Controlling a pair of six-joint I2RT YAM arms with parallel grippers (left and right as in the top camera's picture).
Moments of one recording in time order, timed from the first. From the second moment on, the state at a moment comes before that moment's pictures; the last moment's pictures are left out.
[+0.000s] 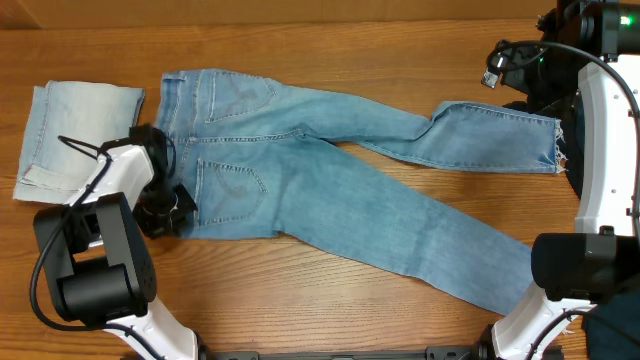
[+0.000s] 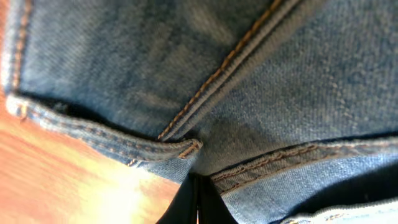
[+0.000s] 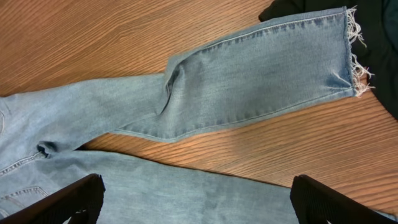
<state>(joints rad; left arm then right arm) 0.20 1.91 1.14 -1.03 -0.09 -0.41 -0.09 1.94 2.22 -1.55 -0.09 0.32</state>
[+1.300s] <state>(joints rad) 0.11 2.13 1.55 -0.83 -0.14 -0.17 -0.09 1.94 2.22 -1.54 -0.08 0.31</state>
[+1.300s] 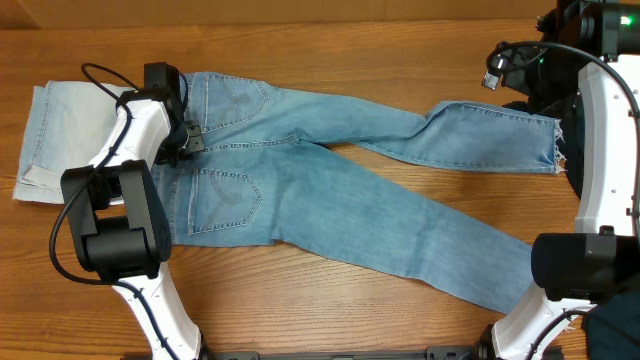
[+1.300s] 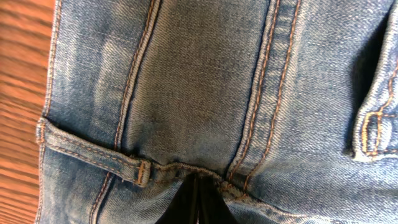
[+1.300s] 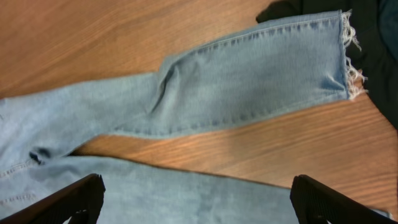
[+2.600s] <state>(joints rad) 0.12 2.15 1.60 -0.83 -0.20 -0.08 -0.09 2.09 1.37 -0.38 0.04 0.29</state>
